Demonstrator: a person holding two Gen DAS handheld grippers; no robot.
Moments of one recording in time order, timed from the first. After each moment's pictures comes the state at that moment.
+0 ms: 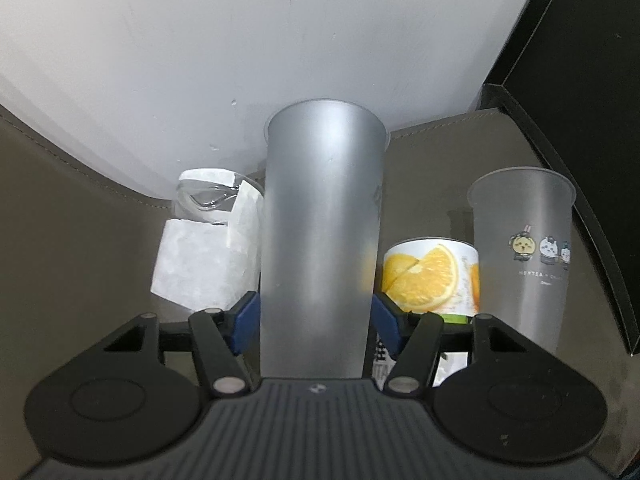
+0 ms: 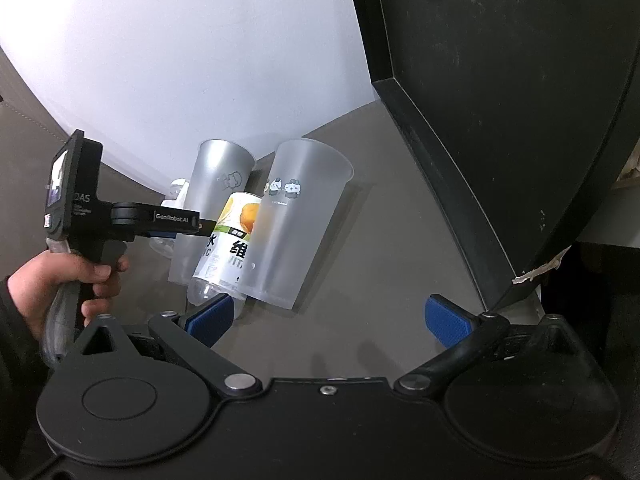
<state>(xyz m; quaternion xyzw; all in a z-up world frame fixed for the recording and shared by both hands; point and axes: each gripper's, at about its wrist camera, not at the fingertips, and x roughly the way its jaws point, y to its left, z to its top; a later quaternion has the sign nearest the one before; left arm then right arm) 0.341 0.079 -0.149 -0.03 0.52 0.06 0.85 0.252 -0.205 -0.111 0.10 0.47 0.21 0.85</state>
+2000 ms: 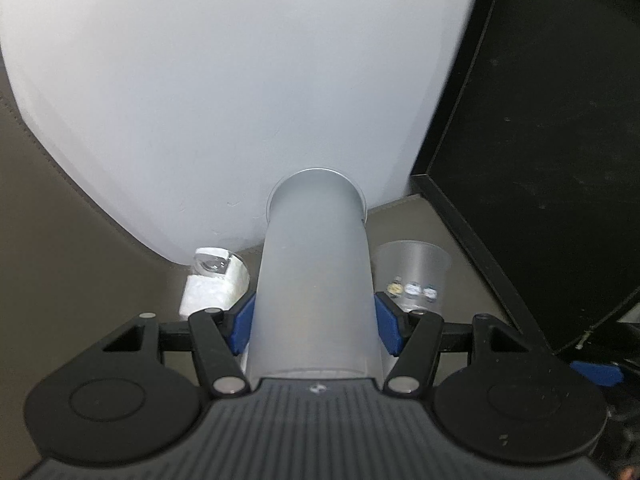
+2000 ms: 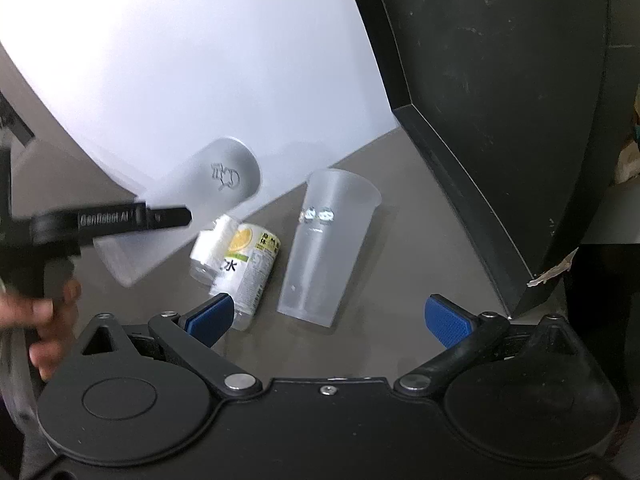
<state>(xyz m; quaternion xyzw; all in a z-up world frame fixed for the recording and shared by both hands) 0.260 0.025 -0.032 -0.03 0.41 0.05 0.91 0.244 -0.217 -0.105 0.16 0.43 0.24 0.85</state>
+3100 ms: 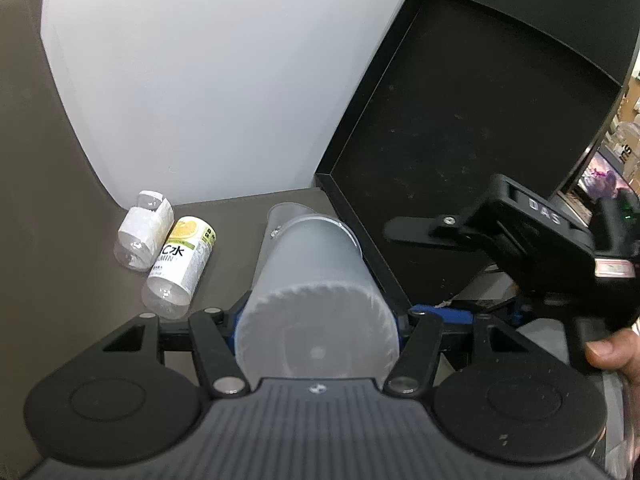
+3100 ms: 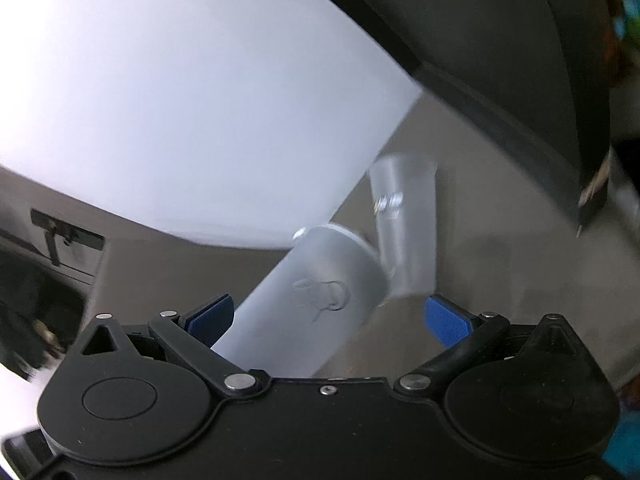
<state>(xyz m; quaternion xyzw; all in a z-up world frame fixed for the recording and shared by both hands) 0.138 -0.029 -0.011 -0.13 0.36 -0.02 0.92 0.241 -0.237 -0.082 0.37 0.48 0.26 0.75</state>
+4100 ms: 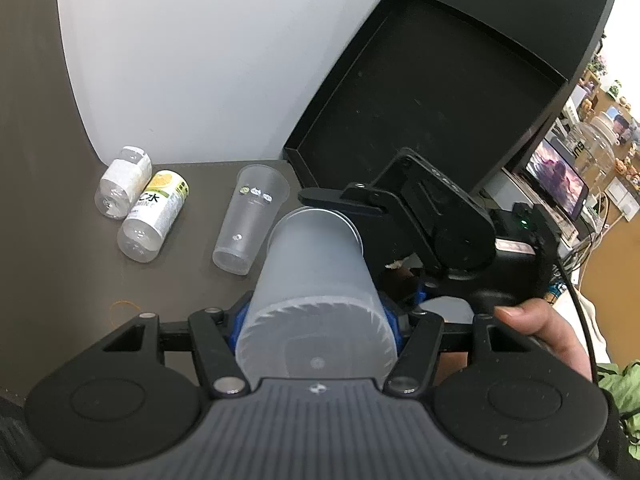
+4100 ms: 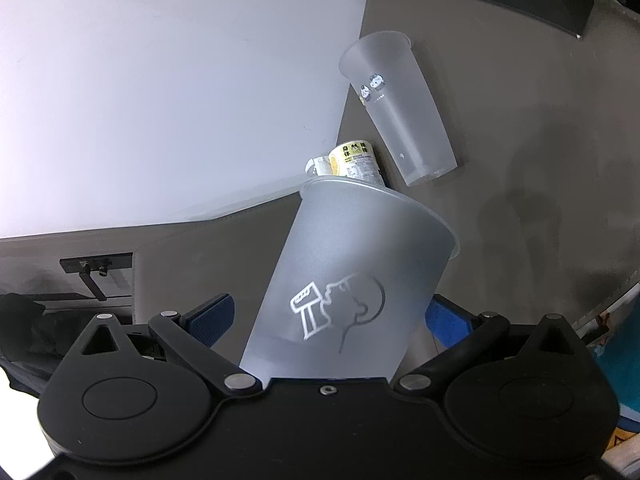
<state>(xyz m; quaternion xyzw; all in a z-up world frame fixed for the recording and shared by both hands) 0.084 -0.044 -0.016 -0.18 0.37 -0.07 0.91 0.216 -0.223 -0.134 0.50 0.55 0.26 0.62</state>
